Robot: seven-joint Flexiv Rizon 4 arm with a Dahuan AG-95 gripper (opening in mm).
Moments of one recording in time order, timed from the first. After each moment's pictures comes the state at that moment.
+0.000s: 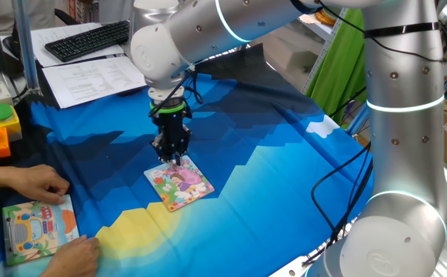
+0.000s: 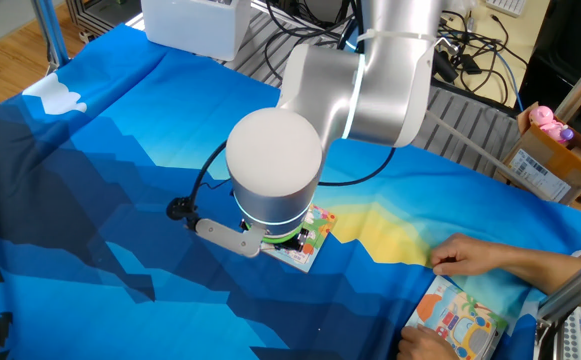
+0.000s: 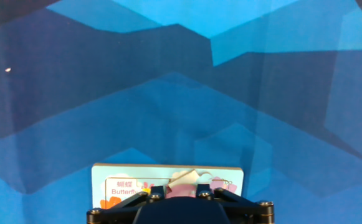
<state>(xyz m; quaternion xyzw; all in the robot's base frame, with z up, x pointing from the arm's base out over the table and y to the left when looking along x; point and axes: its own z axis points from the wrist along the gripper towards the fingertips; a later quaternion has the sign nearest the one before) 0.510 0.063 0.008 0.09 -0.98 0.03 0.15</state>
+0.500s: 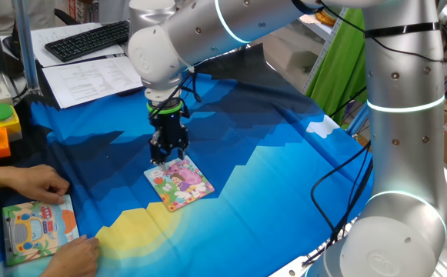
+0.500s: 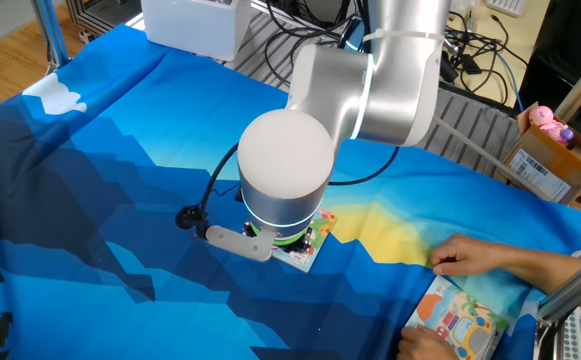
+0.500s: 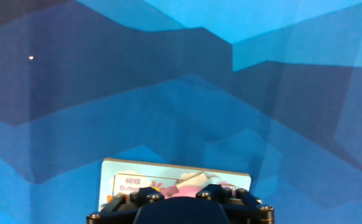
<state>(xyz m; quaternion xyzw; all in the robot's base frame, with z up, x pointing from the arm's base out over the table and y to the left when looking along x) 0.512 0.068 0.008 0.11 -0.98 0.03 0.15</state>
